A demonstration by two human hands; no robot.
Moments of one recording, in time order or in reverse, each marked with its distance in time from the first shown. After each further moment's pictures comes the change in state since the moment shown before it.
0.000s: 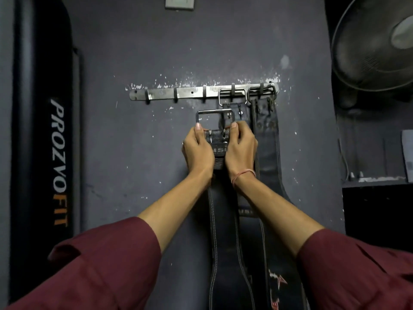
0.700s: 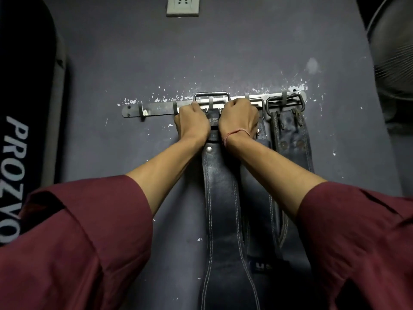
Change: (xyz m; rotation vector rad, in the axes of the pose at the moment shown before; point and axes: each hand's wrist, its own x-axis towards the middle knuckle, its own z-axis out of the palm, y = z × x) left_hand 0.145 -0.002 0.054 0.267 -0.001 0.071; right_hand 0.122 0.009 0.087 -0.306 0.012 0.118
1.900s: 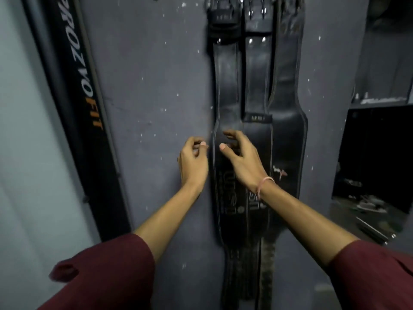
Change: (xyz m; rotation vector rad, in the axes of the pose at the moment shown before) left_hand -0.309 -0.132 -0.182 -0.130 -0.303 -0.335; right_hand -0.329 0.081 -0.147 0.123 -0.673 0.163
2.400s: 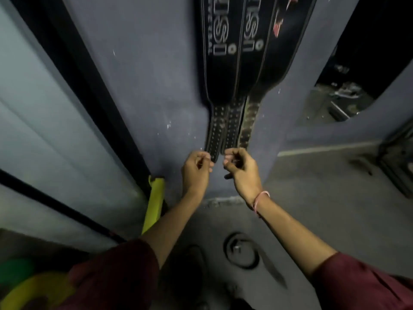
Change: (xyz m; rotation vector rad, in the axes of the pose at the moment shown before) left_hand -0.335 -0.183 -0.053 0.048 -0.232 -0.633; right_hand -0.351 0.135 0.050 0.144 -0.040 0.729
